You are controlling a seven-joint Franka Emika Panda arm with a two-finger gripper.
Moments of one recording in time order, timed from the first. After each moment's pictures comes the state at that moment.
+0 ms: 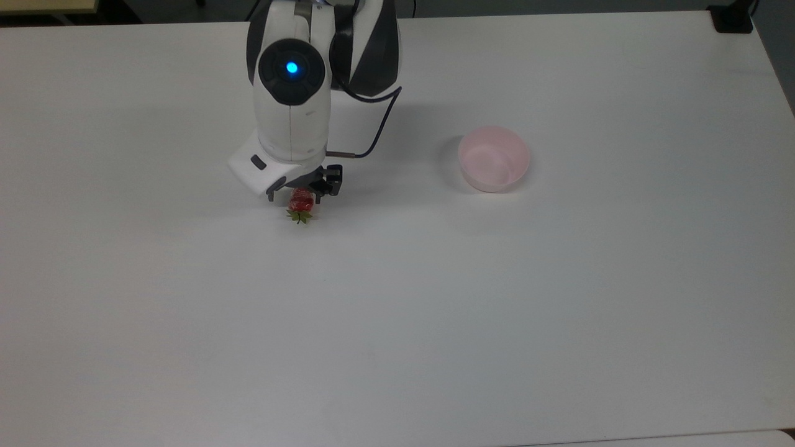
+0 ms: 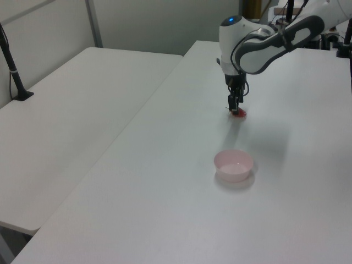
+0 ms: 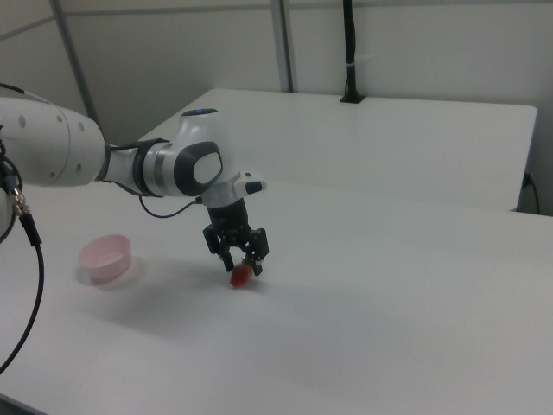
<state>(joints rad) 0.13 0.45 -0.18 -1.74 -0.10 2.12 -0.02</state>
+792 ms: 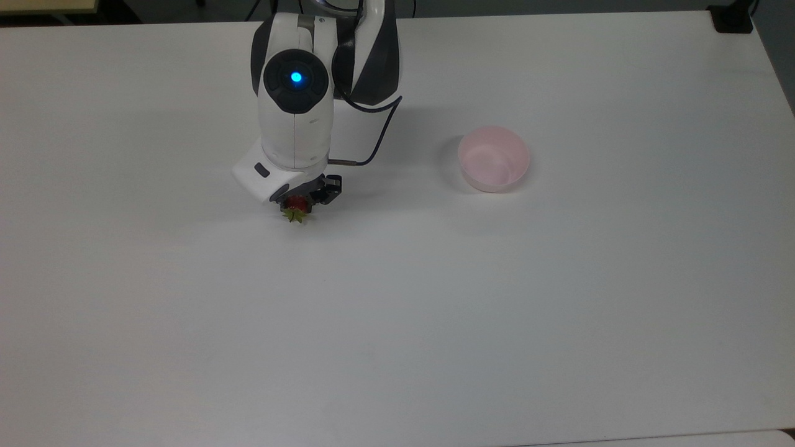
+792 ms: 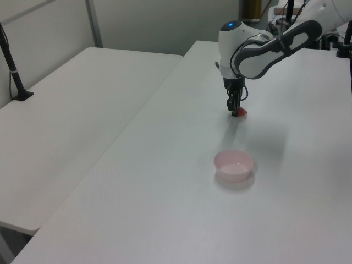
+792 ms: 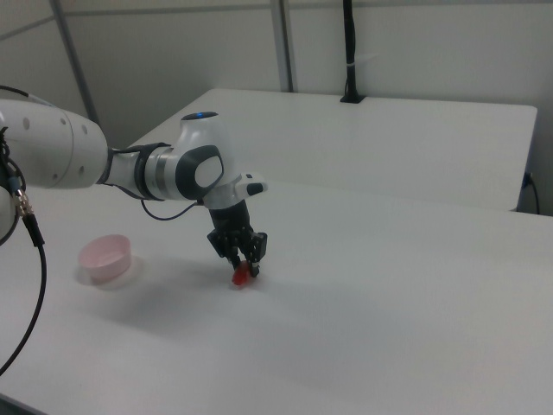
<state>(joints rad) 0.14 0.46 -0.18 -1.75 -0.10 2.16 -0.02</state>
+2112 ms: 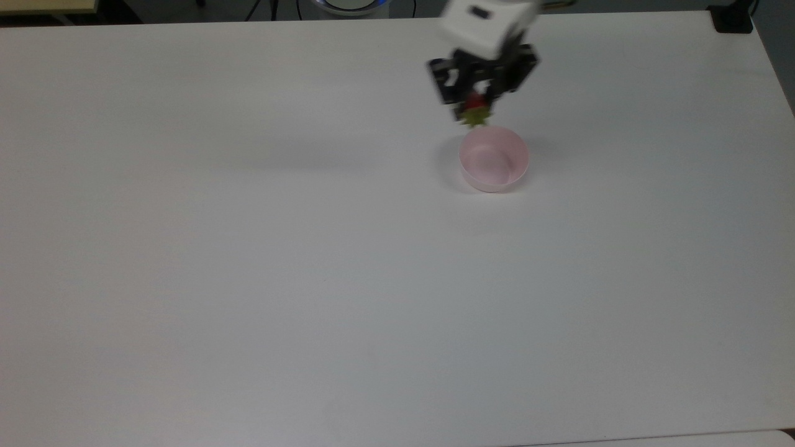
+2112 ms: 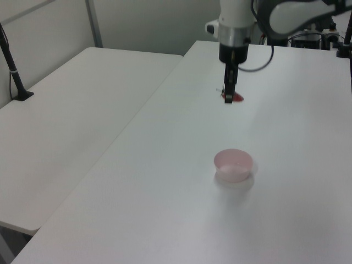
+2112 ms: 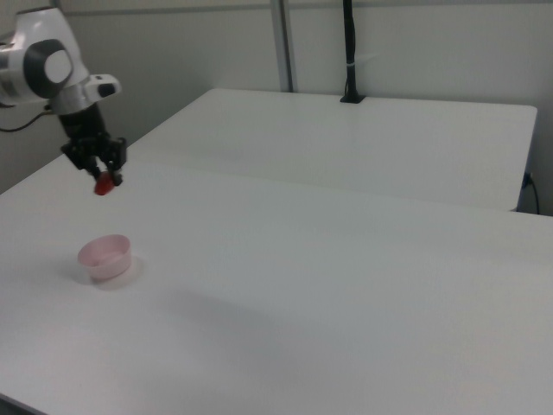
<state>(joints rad) 0.57 0.19 -0.19 -1.62 -0.04 1.87 0.10</state>
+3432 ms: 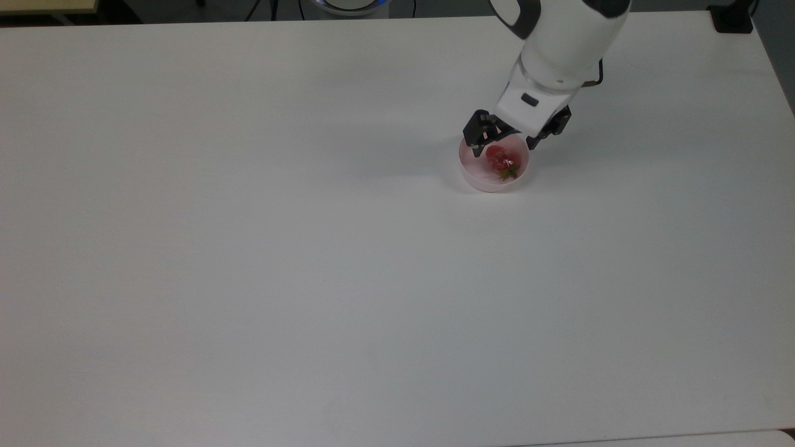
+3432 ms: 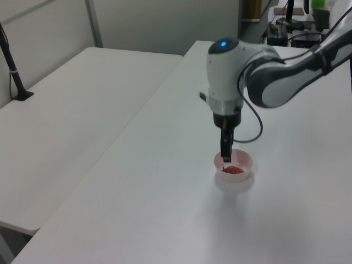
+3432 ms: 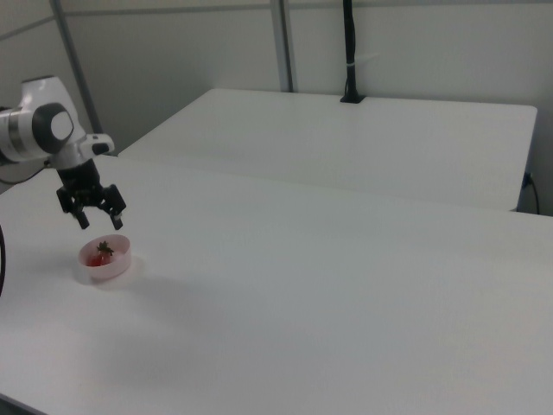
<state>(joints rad) 0.63 0.37 -0.17 -1.69 -0.04 1.99 0.28</state>
